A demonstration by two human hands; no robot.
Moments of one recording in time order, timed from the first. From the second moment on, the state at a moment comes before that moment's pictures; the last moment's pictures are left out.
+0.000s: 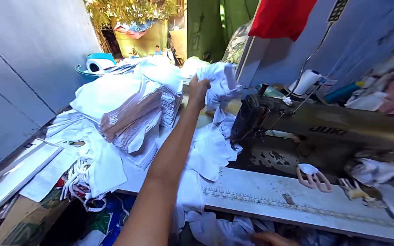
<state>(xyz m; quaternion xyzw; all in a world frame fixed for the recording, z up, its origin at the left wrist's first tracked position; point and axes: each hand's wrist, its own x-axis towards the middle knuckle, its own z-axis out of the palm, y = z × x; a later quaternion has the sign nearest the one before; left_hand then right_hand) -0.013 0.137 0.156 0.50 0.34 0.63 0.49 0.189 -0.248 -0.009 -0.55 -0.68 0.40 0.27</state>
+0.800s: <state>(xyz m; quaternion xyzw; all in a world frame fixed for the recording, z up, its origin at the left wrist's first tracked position) -0.085 -0.143 0.078 0.95 0.03 0.02 0.32 0.138 -0.144 0.014 -0.14 -0.50 0.73 0.45</state>
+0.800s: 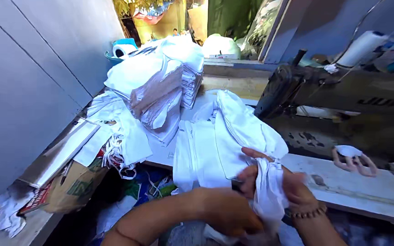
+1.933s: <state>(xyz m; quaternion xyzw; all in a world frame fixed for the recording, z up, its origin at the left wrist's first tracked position) -0.032 0.006 0.248 0.84 0.47 -0.26 -0.13 0.233 -0.240 0.019 -0.35 -0.50 0.52 0.59</state>
